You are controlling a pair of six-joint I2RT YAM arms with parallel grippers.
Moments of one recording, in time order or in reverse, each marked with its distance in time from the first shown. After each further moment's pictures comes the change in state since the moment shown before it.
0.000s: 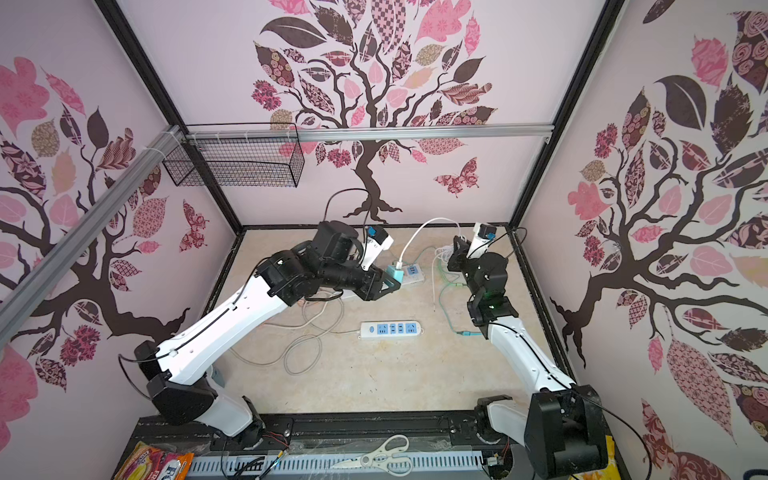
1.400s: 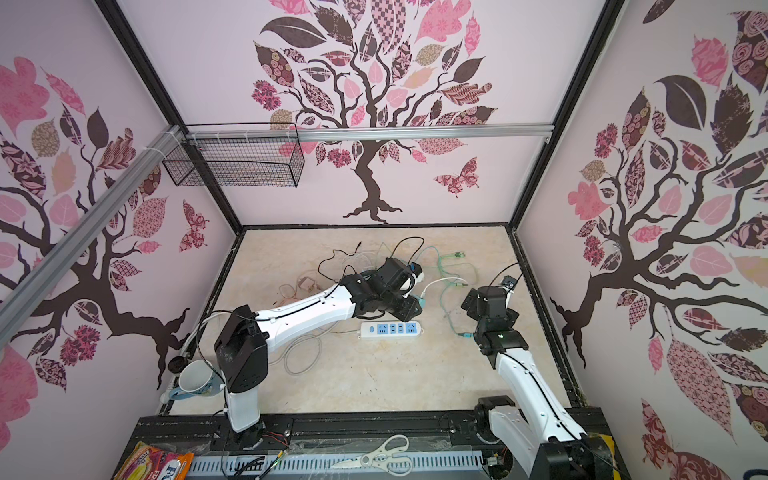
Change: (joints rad) left arm -0.063 0.319 -0.154 0.254 -0.155 -0.037; right arm -0.033 -0.248 -0.175 -0.663 0.376 0.207
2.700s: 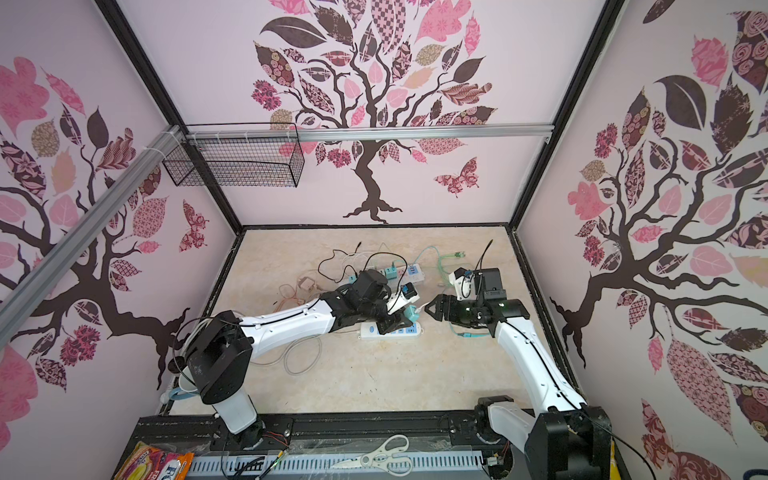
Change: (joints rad) left arm 0.045 -0.158 -0.391 0.394 0.214 0.552; right arm 0.015 0.182 0.275 -0.424 -0.964 -0.199
